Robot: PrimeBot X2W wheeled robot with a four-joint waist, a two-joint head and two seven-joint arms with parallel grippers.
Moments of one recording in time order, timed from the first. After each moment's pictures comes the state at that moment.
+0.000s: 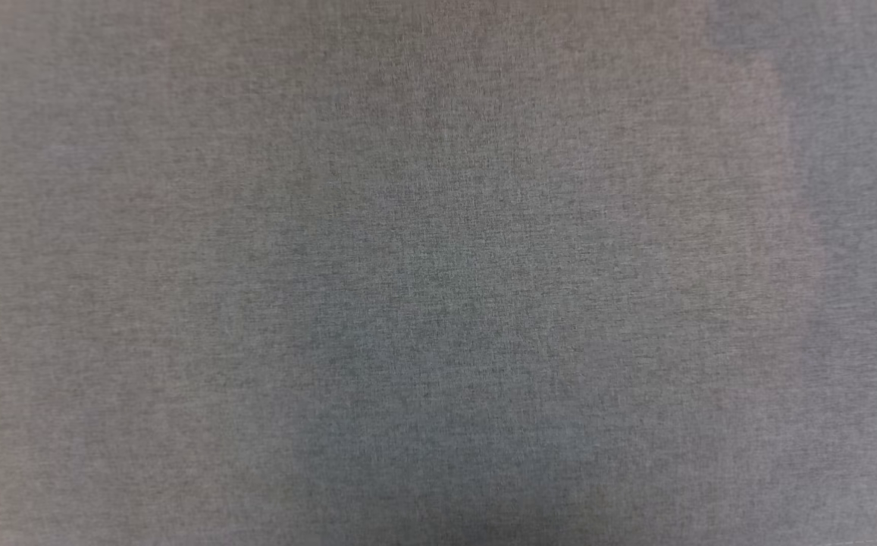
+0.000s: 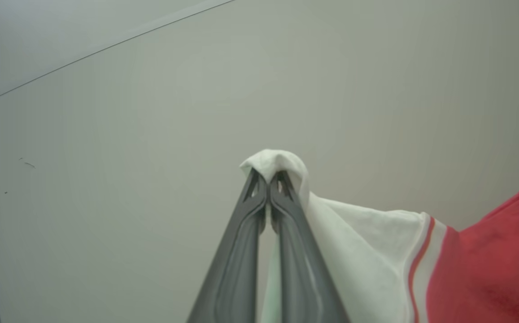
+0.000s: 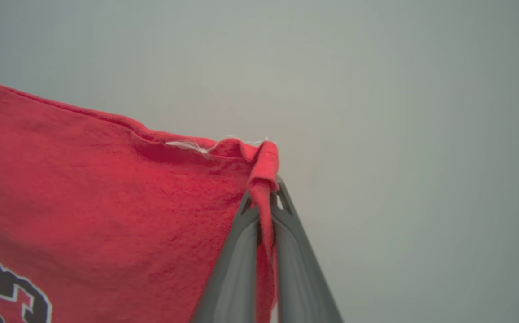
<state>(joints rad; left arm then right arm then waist) -1.82 0.41 -0.29 0.37 -0.20 -0.13 -0.08 -1.79 -0.58 0.51 0.49 0.68 0.13 0.18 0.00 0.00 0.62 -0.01</state>
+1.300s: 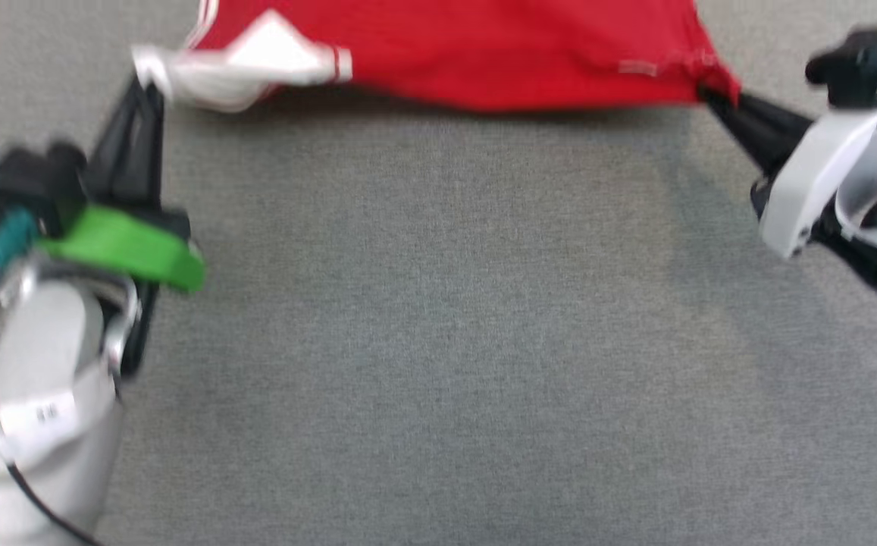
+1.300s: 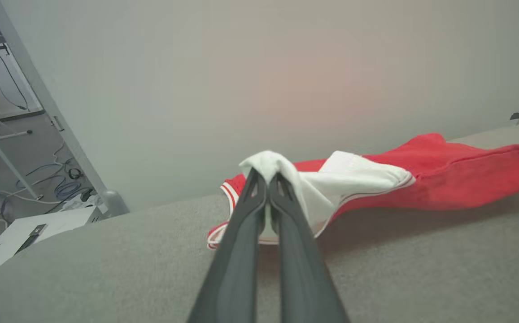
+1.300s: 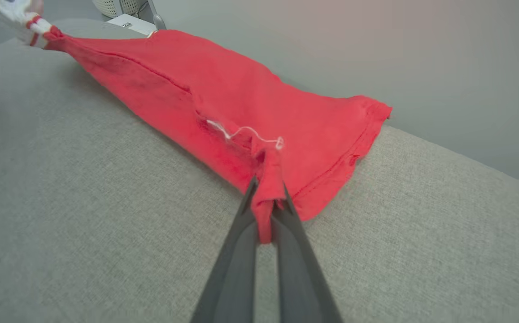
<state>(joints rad) -0.58 0.44 -0.23 0.24 -0.38 -0.07 -0.26 -1.10 -0.70 1.16 0.43 1.03 0.13 -0.09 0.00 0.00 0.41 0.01</state>
